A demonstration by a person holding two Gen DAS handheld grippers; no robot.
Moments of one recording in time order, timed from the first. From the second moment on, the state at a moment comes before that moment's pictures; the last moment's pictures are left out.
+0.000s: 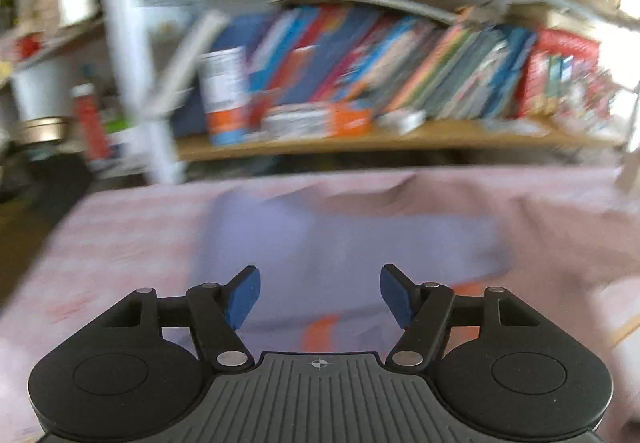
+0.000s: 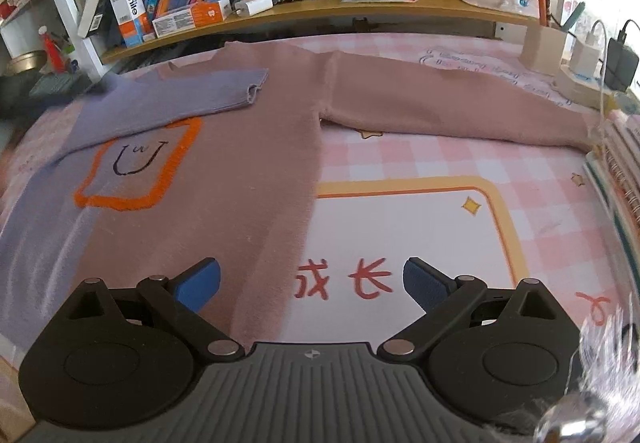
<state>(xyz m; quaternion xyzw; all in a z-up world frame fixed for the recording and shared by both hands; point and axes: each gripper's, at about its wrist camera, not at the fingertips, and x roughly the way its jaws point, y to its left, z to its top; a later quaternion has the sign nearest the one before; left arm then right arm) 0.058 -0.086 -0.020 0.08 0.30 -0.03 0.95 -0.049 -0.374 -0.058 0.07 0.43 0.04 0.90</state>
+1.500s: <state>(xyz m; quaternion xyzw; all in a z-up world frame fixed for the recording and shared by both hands) 0.068 0.111 -0.049 -0.09 0.41 -0.03 0.91 -0.055 -0.276 -0.062 0.10 0.44 -0.04 0.89</state>
